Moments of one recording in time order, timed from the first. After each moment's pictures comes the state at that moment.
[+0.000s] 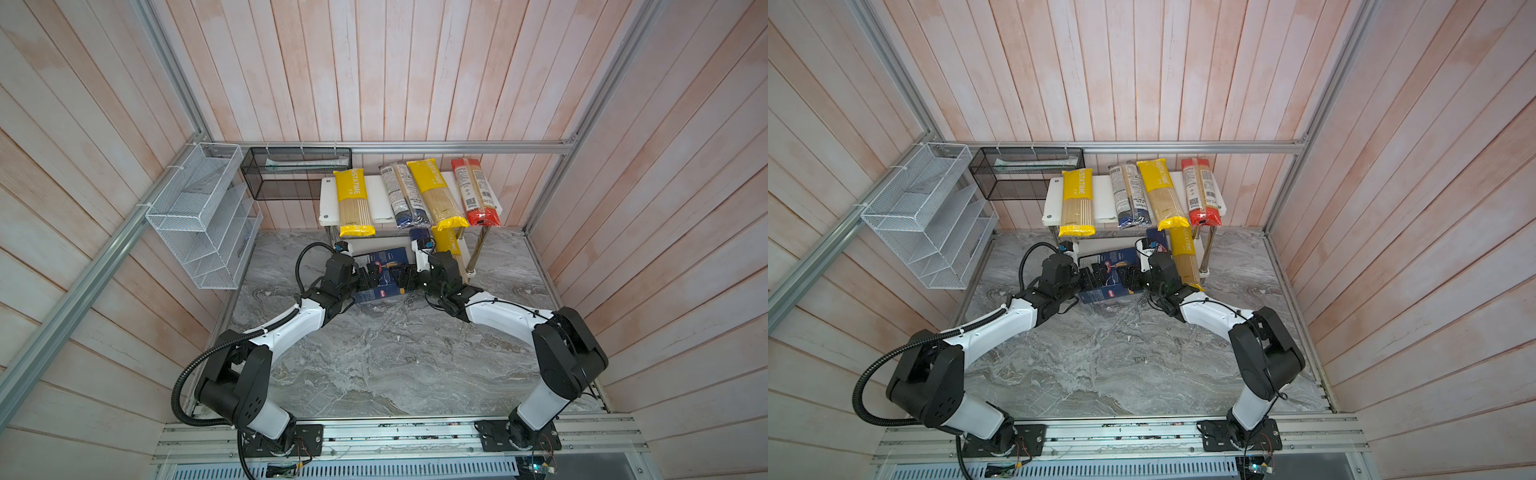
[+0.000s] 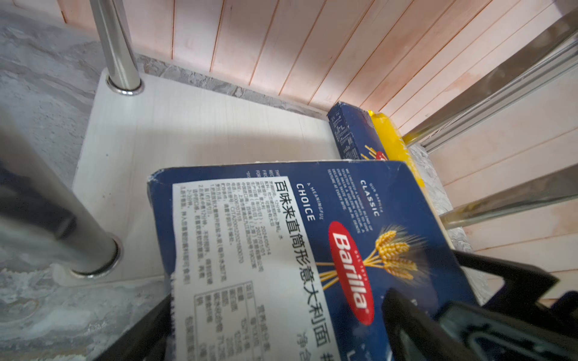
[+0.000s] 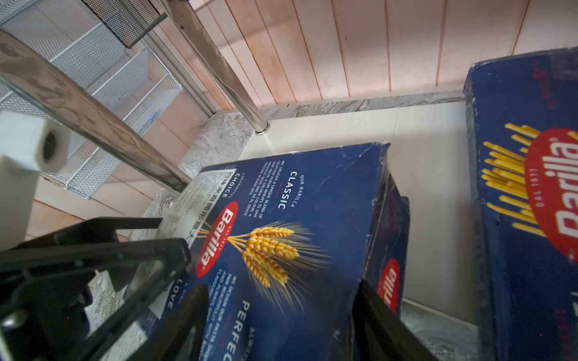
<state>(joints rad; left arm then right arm) -0.46 1.55 1.00 0.06 0.00 -0.54 0.62 1.70 1.05 0.28 -0.16 0.48</state>
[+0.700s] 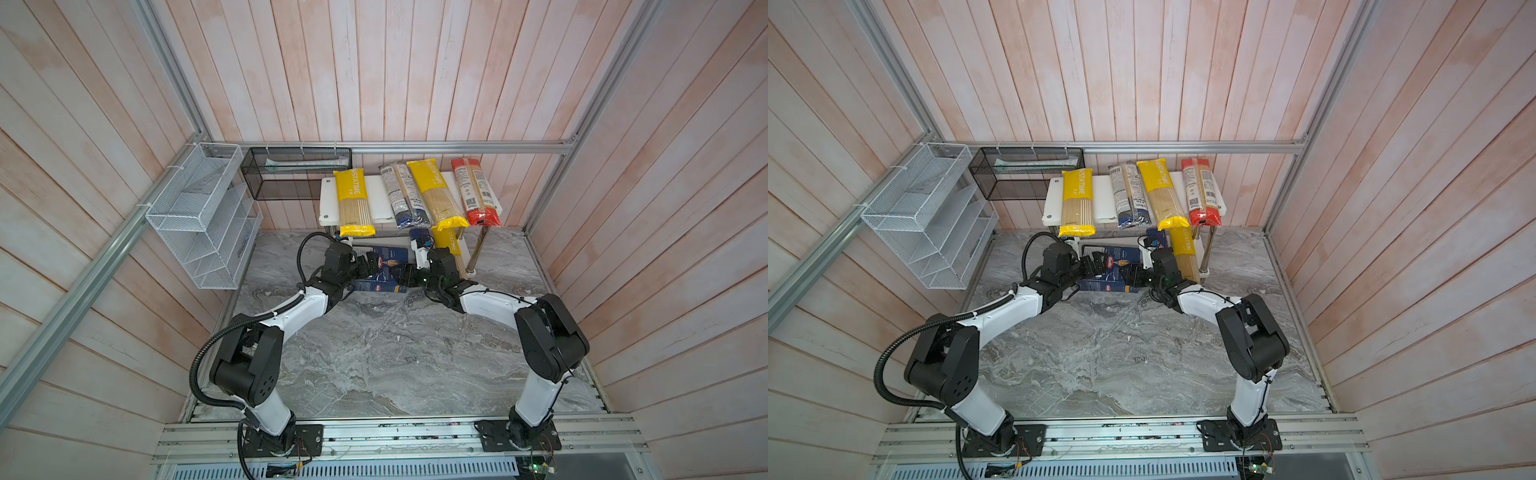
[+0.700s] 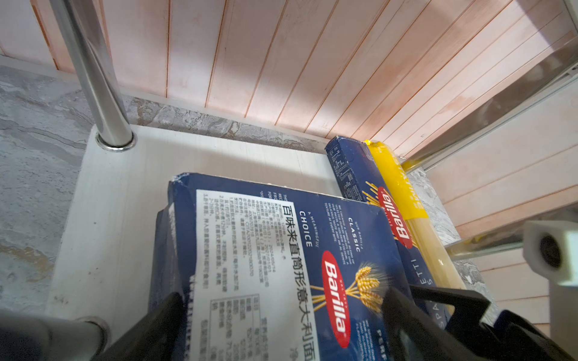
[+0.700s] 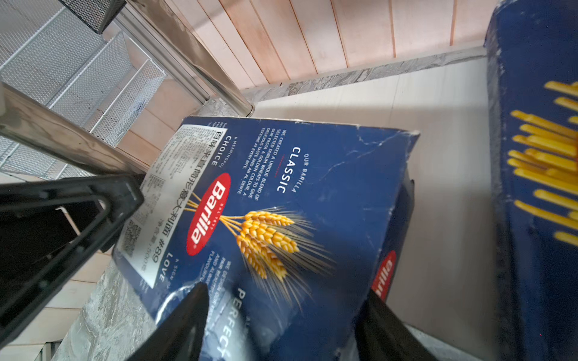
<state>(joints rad) -0.41 1.68 1.10 0.13 0.05 -0.50 0.56 1.83 1.13 0.28 -0.28 0.51</state>
